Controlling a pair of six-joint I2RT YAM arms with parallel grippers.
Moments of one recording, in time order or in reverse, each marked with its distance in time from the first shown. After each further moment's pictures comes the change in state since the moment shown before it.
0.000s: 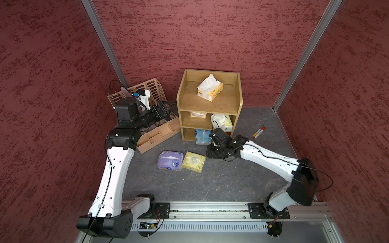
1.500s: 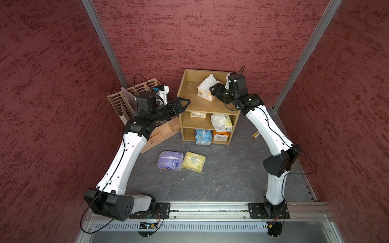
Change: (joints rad) left arm -0.178 0.161 0.054 0.105 -0.013 -0.026; right arm -0.358 0.488 0.986 0.089 -0.019 0.047
